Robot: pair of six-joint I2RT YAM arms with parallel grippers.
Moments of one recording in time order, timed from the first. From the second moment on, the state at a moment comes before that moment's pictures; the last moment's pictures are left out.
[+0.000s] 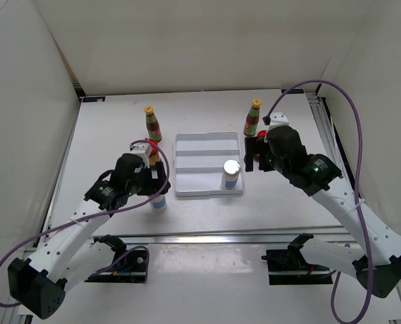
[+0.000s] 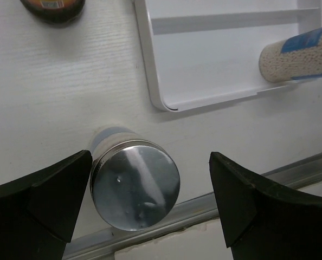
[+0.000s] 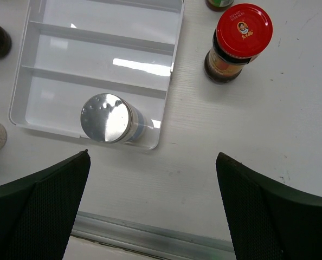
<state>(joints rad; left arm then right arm) -0.50 0.87 0.75 -0.58 -0.01 -0.44 0.68 1.05 1.20 -0.82 0.29 0.31</state>
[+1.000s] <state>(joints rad) -0.57 1.08 1.00 -0.74 -0.18 -0.51 0.68 1.05 1.20 -0.82 0.30 0.31</state>
